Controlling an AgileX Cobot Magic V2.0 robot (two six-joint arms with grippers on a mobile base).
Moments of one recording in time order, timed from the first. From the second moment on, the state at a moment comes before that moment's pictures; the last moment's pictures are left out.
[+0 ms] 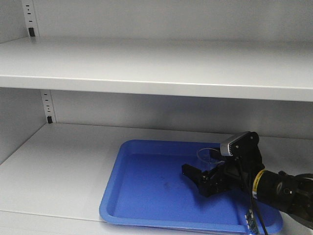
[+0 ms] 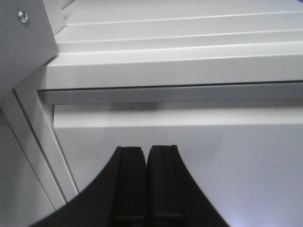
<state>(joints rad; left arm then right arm) -0.13 -0.02 0.03 0.17 0.36 -0.18 0.14 1.74 -0.97 -0.96 -0.67 0.74</state>
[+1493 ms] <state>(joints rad) -0.13 -0.02 0.03 0.17 0.36 -0.18 0.14 1.43 -0.97 -1.02 -0.26 0.92</state>
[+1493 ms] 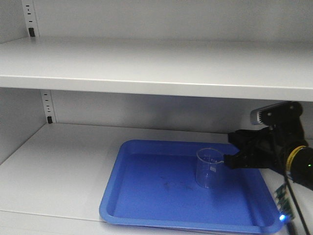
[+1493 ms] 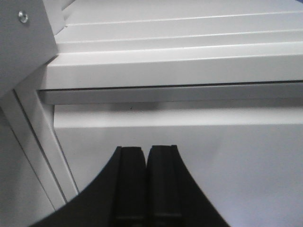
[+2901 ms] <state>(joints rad) -0.13 -0.02 0.03 0.17 0.36 -0.18 0.14 1.13 -0.70 -1.05 -0.21 1.03</state>
